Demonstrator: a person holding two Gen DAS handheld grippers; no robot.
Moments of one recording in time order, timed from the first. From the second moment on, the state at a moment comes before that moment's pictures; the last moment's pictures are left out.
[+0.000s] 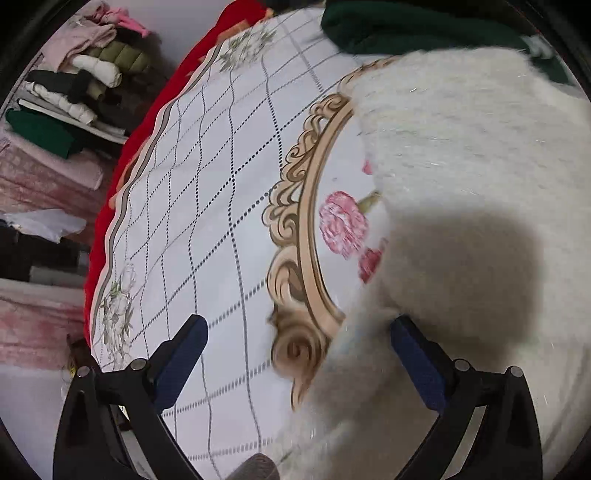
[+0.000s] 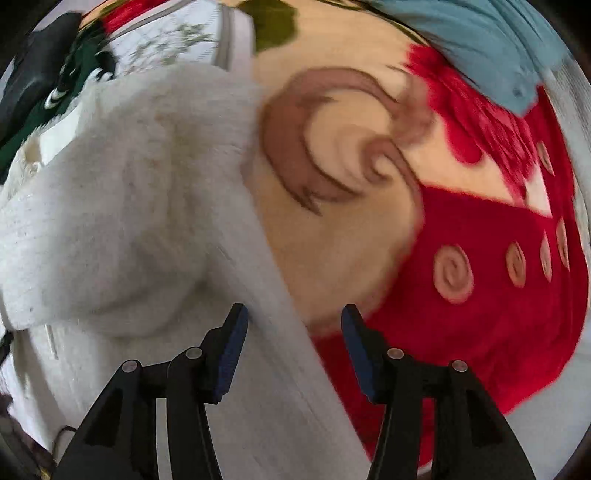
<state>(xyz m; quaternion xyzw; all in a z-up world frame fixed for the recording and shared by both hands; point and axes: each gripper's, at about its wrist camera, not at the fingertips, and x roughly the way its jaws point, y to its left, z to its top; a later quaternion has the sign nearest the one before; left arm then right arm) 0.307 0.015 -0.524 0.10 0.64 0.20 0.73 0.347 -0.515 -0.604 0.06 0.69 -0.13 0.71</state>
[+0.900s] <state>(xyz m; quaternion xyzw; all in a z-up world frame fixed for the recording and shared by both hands) 0.228 0.018 -0.489 0.10 0.67 0.15 0.72 0.274 -0.528 -0.564 0.09 0.73 -0.14 0.66</state>
